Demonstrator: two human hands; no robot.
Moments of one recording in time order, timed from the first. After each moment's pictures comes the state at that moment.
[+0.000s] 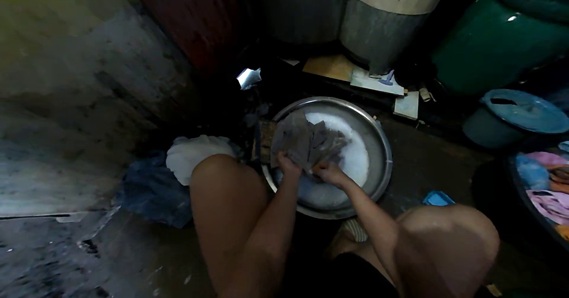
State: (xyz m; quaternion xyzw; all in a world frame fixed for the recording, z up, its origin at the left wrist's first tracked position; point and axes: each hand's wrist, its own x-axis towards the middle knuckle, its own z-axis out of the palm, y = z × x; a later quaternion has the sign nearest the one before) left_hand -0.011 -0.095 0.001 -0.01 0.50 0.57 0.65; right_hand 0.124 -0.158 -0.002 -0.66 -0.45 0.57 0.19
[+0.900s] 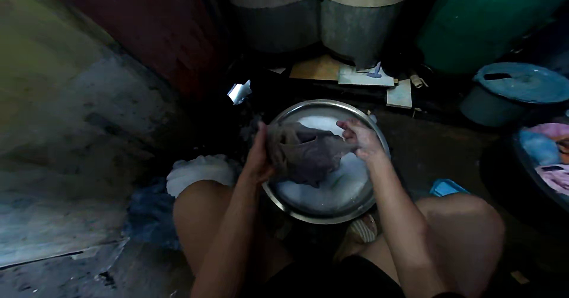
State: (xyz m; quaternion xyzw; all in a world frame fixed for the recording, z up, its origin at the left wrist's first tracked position) left_hand -0.069 -0.092 0.143 0.46 0.35 0.34 0.74; right_hand 0.208 -0.140 0.091 -0.56 -0.21 0.55 0.58
